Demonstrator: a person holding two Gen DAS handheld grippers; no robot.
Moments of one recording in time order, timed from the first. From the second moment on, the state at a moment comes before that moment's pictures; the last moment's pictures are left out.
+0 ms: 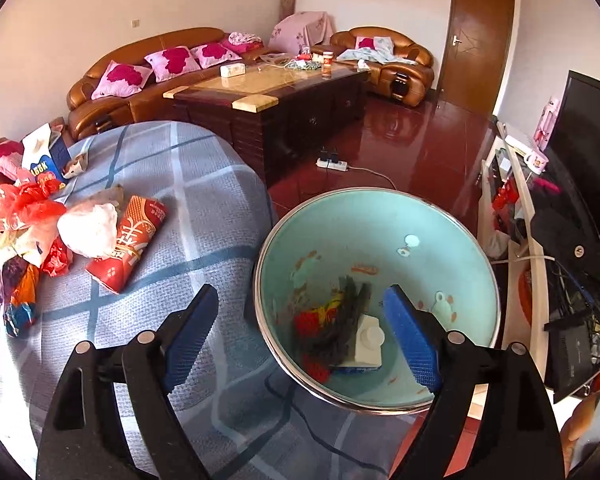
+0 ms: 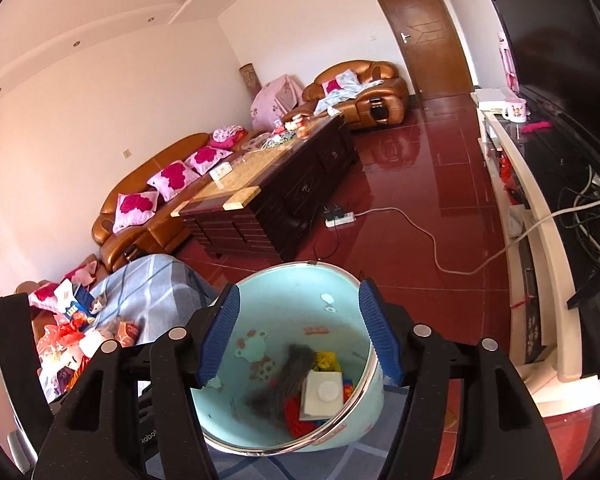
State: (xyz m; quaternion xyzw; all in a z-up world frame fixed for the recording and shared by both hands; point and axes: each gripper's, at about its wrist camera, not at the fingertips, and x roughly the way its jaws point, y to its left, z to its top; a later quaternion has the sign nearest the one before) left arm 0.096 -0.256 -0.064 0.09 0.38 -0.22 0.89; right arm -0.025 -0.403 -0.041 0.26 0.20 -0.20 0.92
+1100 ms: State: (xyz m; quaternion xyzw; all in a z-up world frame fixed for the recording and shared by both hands) left arm 0.087 -0.125 -0.042 0.05 0.35 -0.14 0.93; right arm -0.002 -0.324 -0.023 0.20 0.22 -0.13 0.95
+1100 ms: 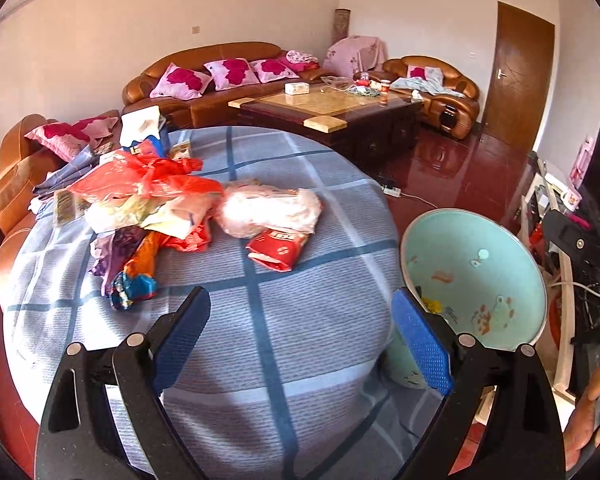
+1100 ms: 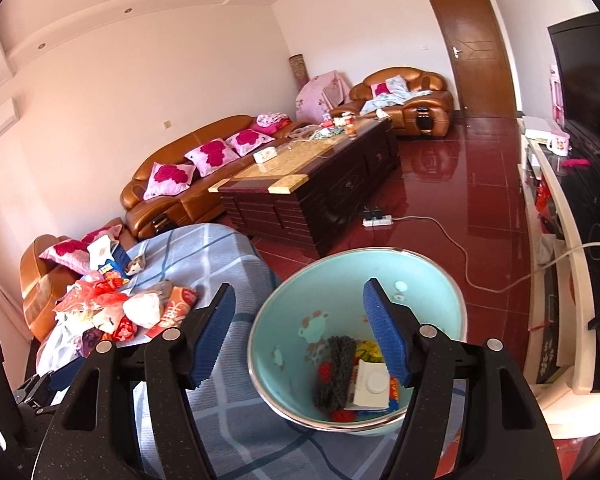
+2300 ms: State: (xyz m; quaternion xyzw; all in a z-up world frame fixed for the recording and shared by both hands) left arm 0.199 0.078 -0.027 -0.06 0.34 -0.02 0.94; right arm 0.153 -0.178 -0.041 0.13 0.30 -0.01 0.94
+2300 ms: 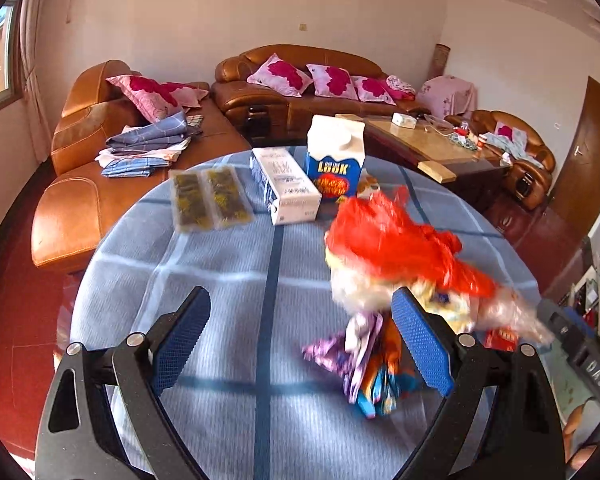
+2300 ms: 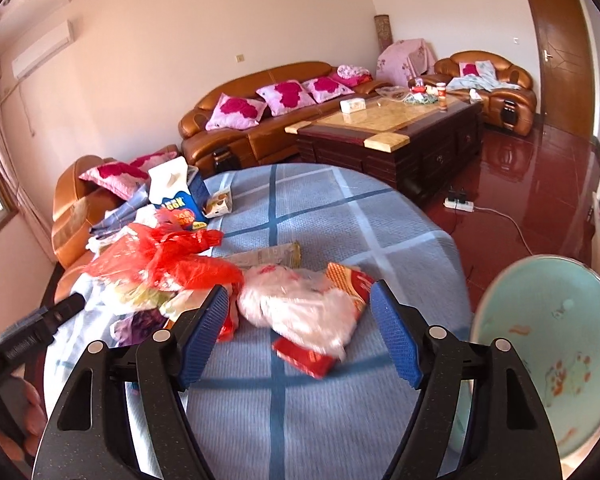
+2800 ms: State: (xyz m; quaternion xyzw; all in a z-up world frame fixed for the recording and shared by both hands) left arm 0.272 0.045 -0.049 -0.10 0.40 -0.11 0.91; right arm 0.192 -0.154 -0.070 0.08 0.36 0.02 0.93
